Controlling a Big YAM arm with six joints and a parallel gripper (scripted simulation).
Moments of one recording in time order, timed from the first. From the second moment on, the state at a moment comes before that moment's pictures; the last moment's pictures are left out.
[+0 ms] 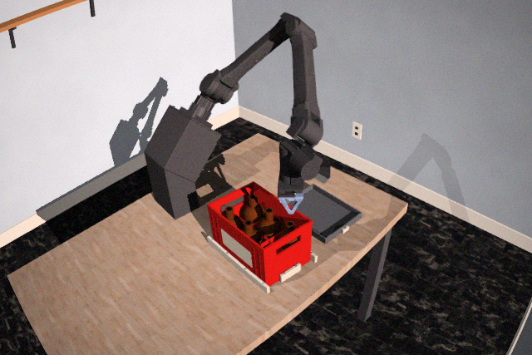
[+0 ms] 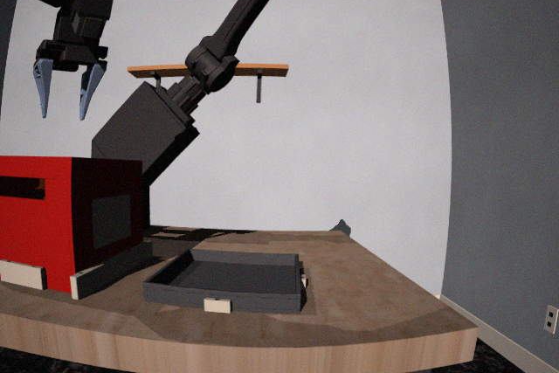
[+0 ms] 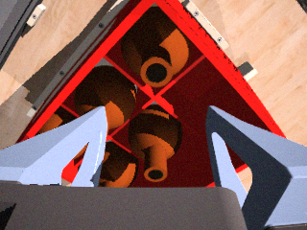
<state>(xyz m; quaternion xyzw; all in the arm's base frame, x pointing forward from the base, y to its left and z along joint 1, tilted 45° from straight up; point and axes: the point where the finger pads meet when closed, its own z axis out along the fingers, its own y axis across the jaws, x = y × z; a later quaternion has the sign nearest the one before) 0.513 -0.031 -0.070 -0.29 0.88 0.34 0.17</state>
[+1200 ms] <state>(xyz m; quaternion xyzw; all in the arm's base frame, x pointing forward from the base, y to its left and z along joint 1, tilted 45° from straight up) 0.517 -0.005 -0.095 -0.29 0.88 0.34 0.17</state>
